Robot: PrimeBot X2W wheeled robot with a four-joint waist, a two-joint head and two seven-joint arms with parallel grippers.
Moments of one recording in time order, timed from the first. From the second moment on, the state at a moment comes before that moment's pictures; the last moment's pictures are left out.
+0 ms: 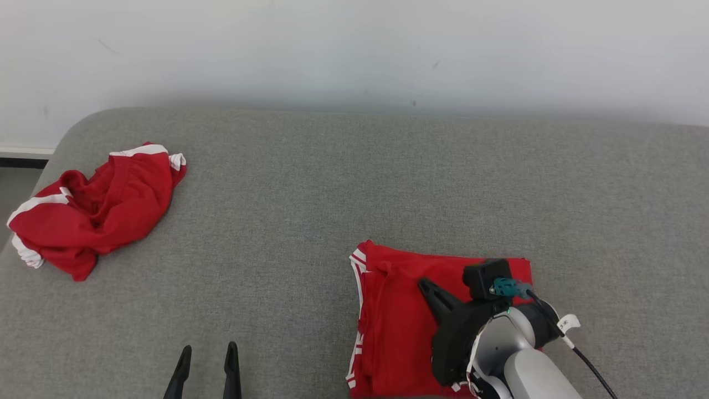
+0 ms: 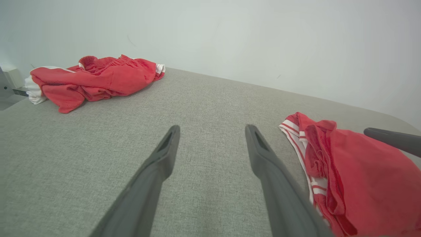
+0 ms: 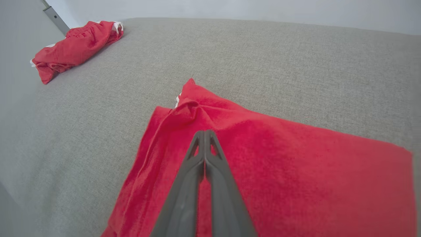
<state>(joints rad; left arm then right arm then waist) 0.13 0.05 -0.10 0.07 -0.26 -0.06 -0.26 -0.27 -0.05 0.25 0.31 0.20 0.13 0.30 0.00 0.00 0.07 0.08</state>
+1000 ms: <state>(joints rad) 0.09 0.05 -0.14 0.08 -0.28 -0.06 -0.26 -0.51 -0.05 0.35 0.61 0.20 0.13 0.27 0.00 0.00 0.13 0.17</state>
